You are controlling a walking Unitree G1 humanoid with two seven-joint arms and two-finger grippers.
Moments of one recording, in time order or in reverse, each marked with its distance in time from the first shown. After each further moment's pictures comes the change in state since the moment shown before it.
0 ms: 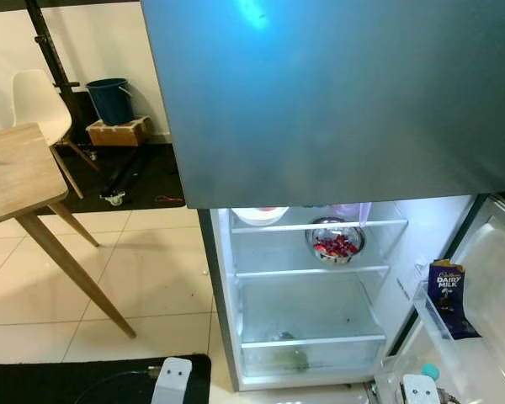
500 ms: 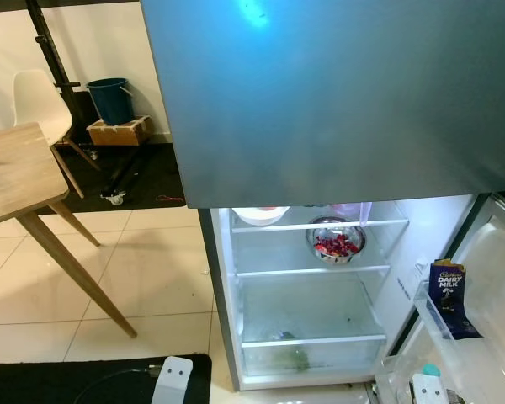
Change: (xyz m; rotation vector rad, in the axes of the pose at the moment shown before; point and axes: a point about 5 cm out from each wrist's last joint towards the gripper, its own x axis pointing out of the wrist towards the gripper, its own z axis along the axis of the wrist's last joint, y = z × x) left arm 0.001 0.001 0.001 0.004 0.005 0.014; right arm 0.000 -0.009 0.004 0.028 -0.001 -0.031
